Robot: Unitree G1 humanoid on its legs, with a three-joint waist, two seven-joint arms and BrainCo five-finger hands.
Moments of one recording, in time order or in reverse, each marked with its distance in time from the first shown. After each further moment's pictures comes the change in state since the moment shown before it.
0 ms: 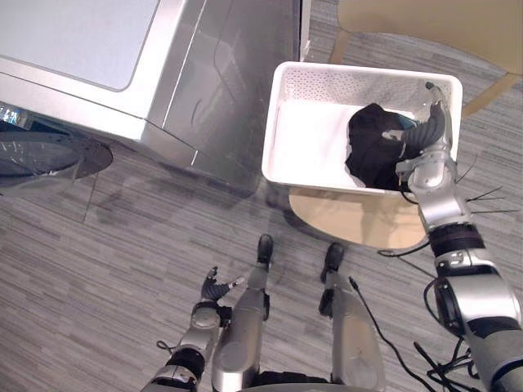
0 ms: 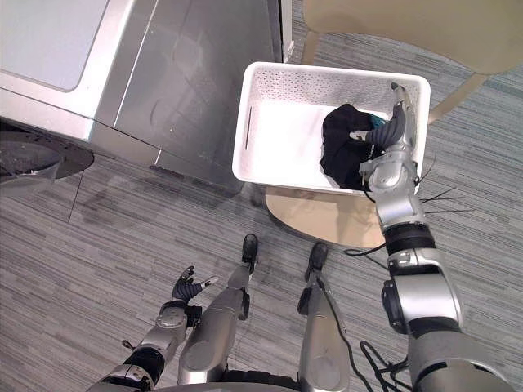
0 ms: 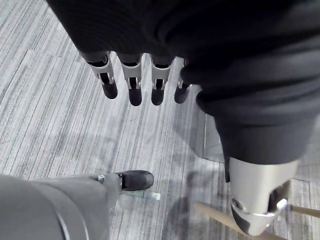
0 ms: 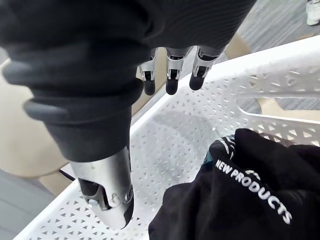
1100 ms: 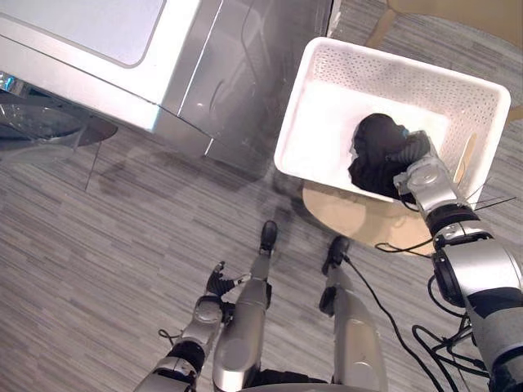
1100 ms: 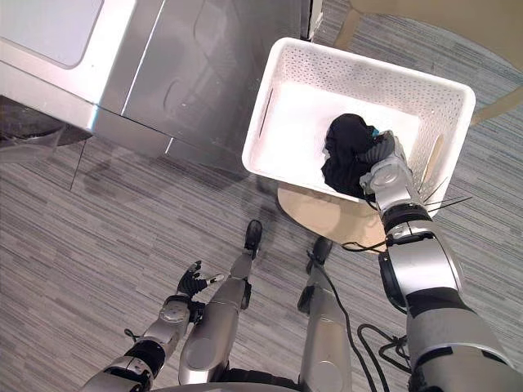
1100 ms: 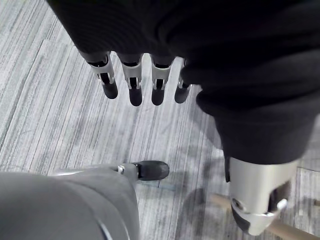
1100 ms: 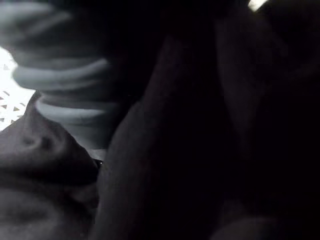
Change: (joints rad) left arm -0.045 0.017 -0.070 0.024 -0.009 0.000 -0.028; right arm -0.139 0.049 0.085 0.370 0.093 0.039 0.130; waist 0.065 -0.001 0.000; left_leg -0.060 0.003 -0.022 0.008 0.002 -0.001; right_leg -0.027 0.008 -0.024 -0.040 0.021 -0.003
